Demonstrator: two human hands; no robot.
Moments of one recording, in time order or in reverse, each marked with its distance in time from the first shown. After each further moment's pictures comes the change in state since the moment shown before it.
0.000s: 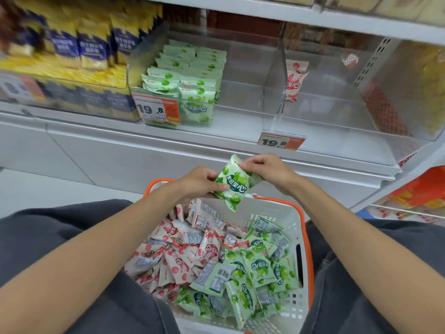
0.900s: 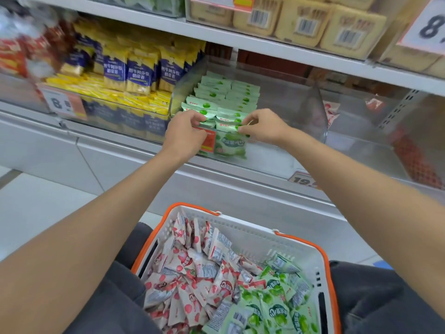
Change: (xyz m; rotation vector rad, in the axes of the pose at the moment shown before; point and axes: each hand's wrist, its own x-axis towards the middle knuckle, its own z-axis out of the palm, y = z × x) left_hand -0.007 0.086 -0.129 0.318 0.874 0.409; right_hand 0.107 -0.158 0.020 -0.602 0.163 -0.230
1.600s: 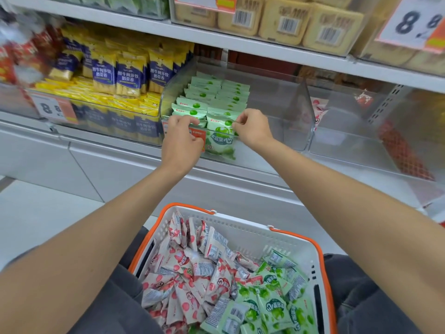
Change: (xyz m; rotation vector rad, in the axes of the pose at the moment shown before) left_hand -0.027 0.010 0.012 0.104 0.056 0.078; right_hand 0.000 0.003 0.024 0.098 0.312 0.087
